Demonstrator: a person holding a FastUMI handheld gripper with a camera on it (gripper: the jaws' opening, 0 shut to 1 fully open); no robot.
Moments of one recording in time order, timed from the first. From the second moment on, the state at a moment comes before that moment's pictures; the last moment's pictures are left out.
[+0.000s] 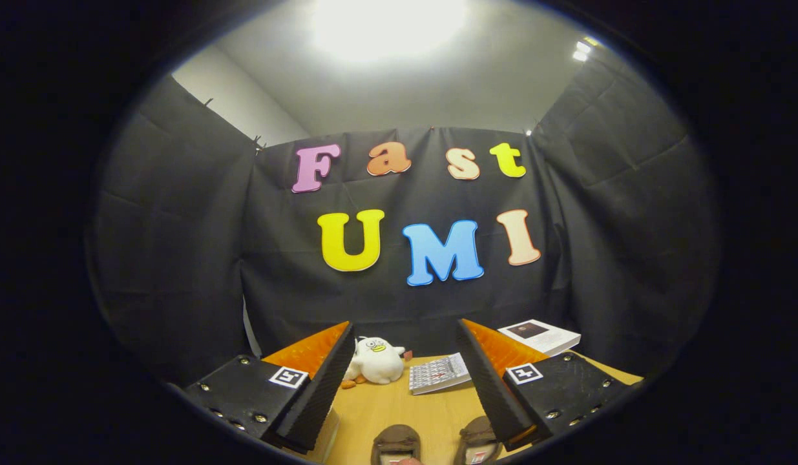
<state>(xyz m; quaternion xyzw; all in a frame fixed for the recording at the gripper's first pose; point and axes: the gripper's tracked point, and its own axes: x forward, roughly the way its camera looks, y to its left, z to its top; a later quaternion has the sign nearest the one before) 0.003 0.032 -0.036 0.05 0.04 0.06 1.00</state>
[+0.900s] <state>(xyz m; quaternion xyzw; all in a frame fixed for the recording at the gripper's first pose) -0.038 0.120 -0.173 0.29 0.24 0.14 0.92</state>
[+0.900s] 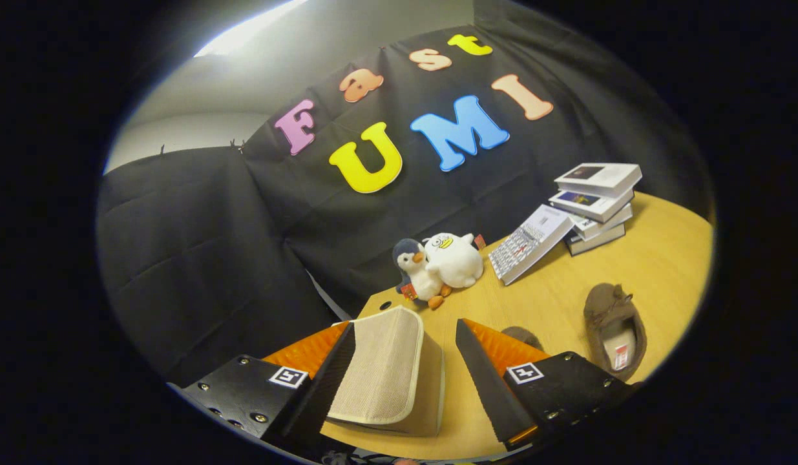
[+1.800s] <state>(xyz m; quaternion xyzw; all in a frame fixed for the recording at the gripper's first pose) -0.058 0.186 -0.251 0.55 0.37 0.14 0.73</state>
